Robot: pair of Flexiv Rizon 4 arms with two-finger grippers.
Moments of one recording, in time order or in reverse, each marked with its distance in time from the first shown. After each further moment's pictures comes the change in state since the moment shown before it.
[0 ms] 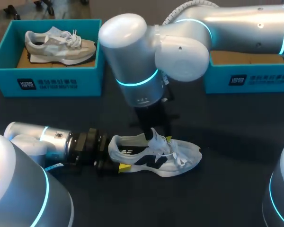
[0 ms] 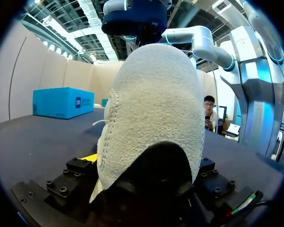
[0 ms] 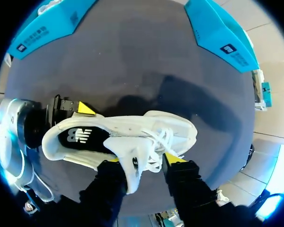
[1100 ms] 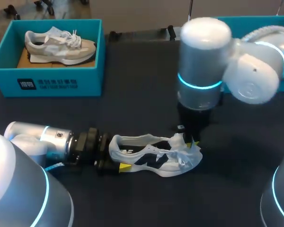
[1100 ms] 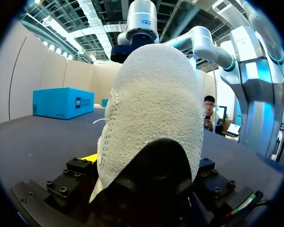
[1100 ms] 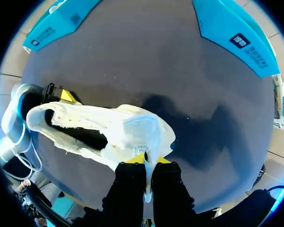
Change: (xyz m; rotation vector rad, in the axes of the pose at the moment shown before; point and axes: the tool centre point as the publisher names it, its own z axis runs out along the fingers) left arm -0.001 -0.001 0.001 0.000 0.000 0.001; right arm -0.083 -0.004 0.043 -0.017 0.222 -0.134
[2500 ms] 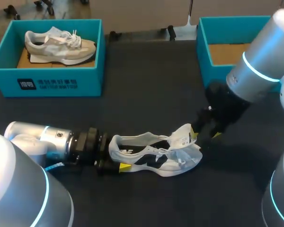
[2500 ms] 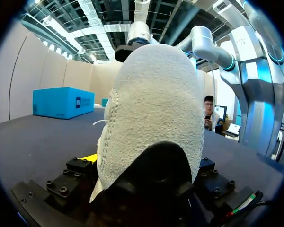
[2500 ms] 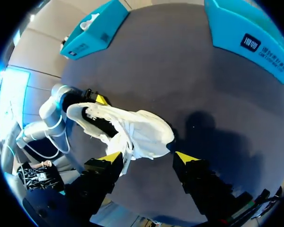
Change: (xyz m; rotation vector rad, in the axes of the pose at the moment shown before) left arm -0.001 0.001 0.000 -0.001 0.000 -0.001; right arm -0.029 0.001 -0.045 -0.103 0.344 -0.103
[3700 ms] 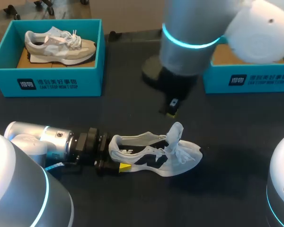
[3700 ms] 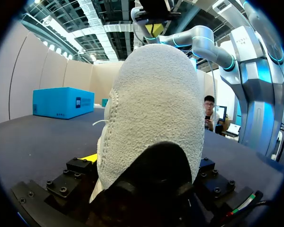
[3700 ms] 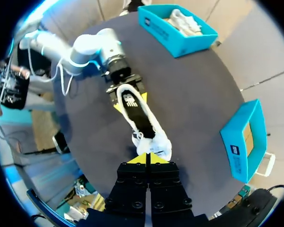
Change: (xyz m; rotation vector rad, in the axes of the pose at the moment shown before) left arm 0.000 0.000 0.000 0.000 0.000 0.000; right arm 0.128 0.014 -0.076 0.082 -0.322 -0.815
